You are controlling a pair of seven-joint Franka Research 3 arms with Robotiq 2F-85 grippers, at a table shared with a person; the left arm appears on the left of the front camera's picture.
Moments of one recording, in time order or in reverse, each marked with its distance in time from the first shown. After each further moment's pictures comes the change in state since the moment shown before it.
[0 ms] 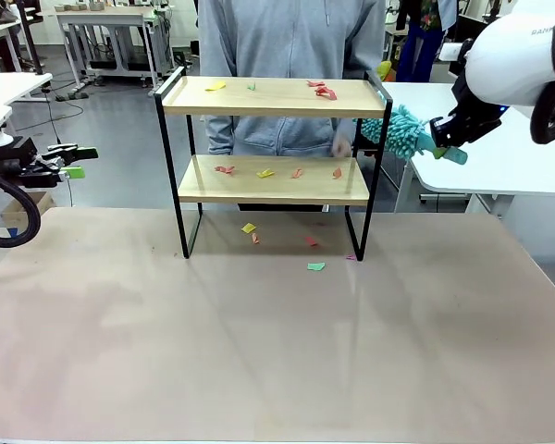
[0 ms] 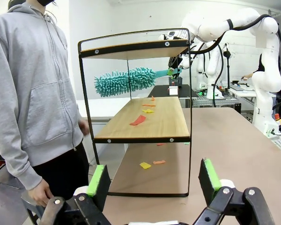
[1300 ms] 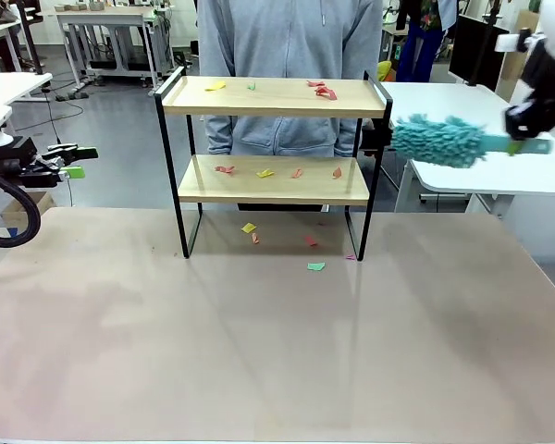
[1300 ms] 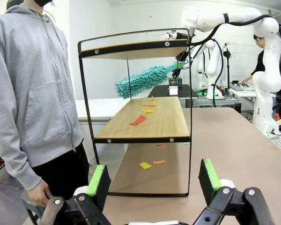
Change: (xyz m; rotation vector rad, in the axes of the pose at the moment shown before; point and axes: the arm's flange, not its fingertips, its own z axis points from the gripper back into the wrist) left arm 0.000 0.000 0.000 0.000 0.000 0.000; right arm -0.023 -0.094 0.068 -0.079 0.241 0.104
